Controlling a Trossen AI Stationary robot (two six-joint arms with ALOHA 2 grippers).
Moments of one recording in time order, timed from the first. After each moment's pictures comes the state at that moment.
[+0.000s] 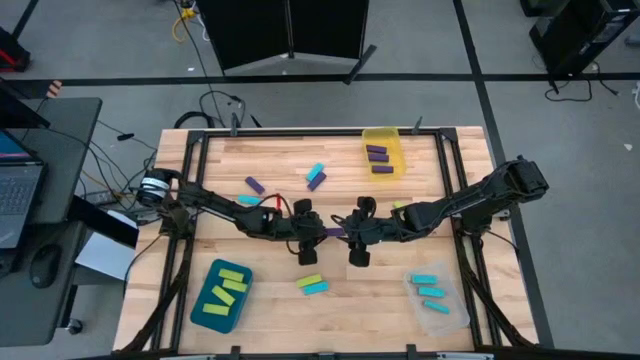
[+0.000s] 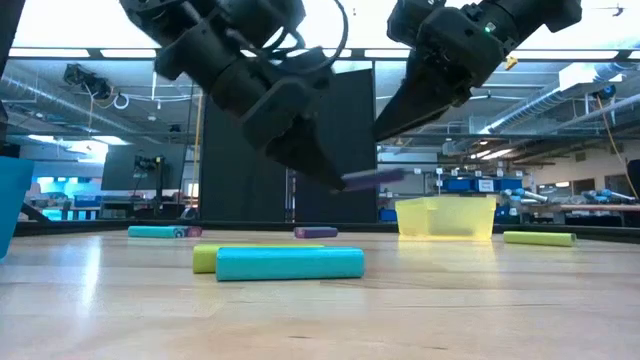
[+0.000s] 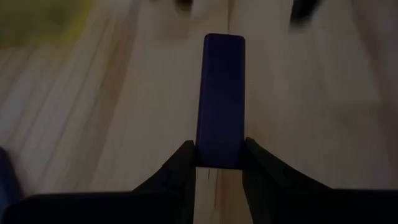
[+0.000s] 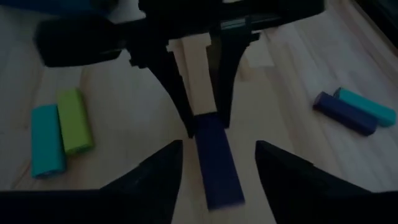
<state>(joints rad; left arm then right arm) -0.16 1.77 0.95 0.10 -0.28 -0.08 0.24 1.54 0.89 -0.10 0.37 0.22</state>
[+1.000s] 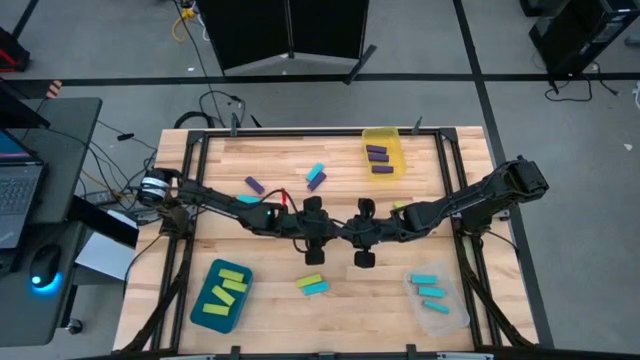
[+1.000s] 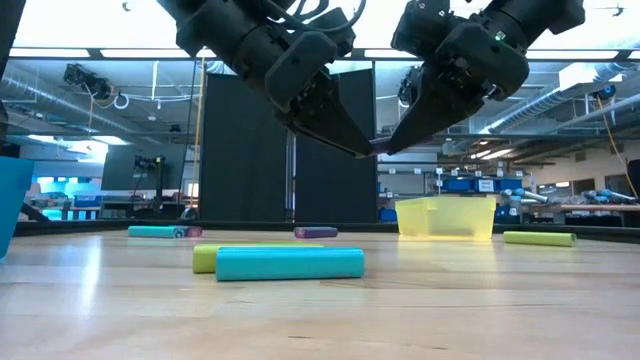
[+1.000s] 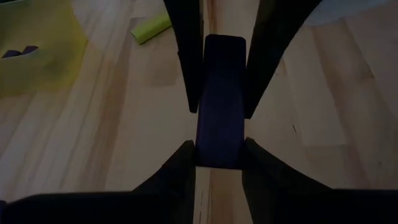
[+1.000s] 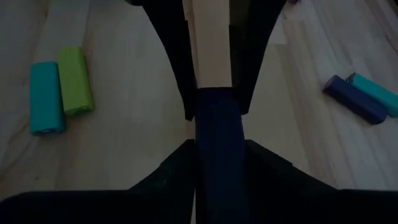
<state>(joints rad) -0.15 1.77 1.08 0.02 -0.23 -0.03 0.23 1.54 0.89 -0.19 0.32 0.17</state>
